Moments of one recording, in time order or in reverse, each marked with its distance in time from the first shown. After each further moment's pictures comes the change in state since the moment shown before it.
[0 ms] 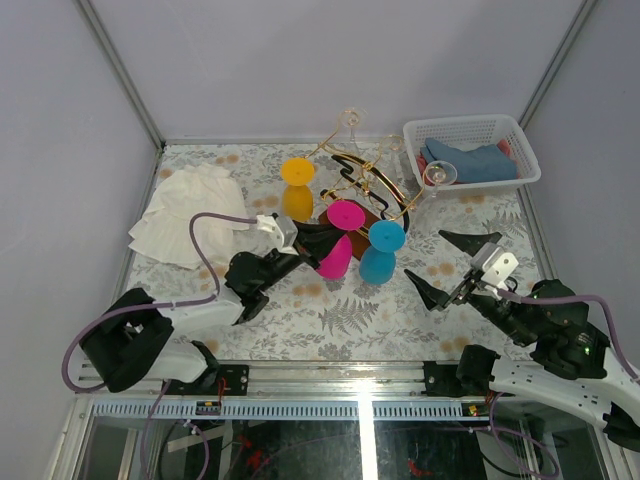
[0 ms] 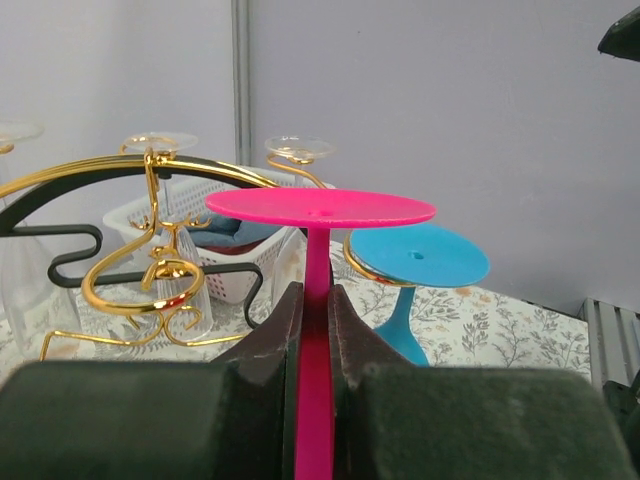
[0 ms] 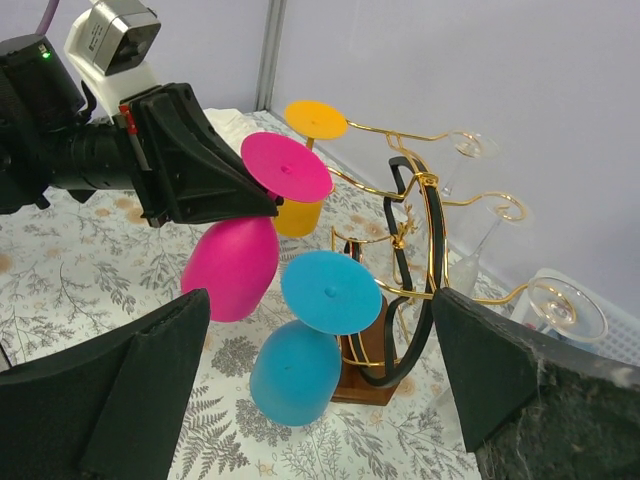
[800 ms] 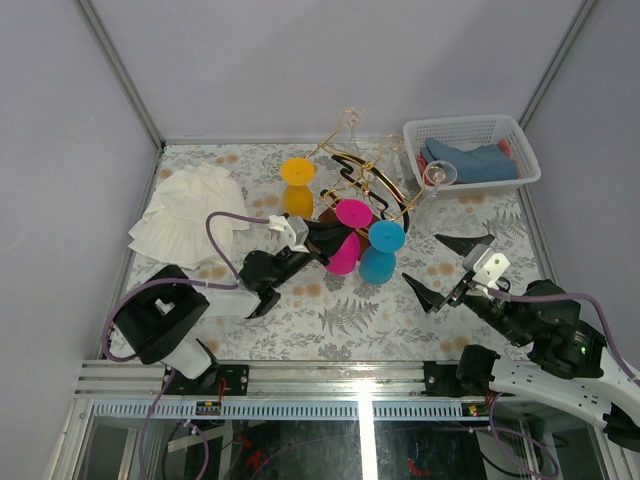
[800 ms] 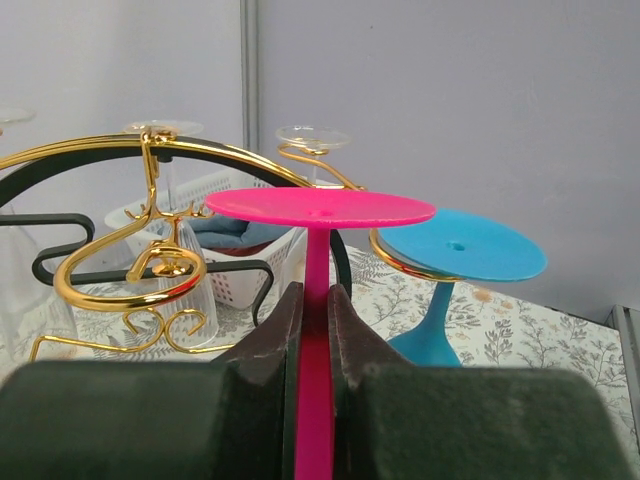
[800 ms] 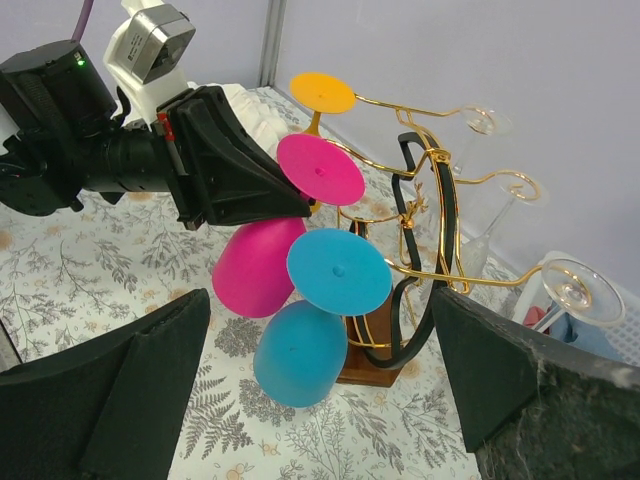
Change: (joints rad) left arm 0.000 0.232 0.047 0.212 -0.012 0.015; right arm 0.000 0.000 -0.020 -0.032 0.003 0.014
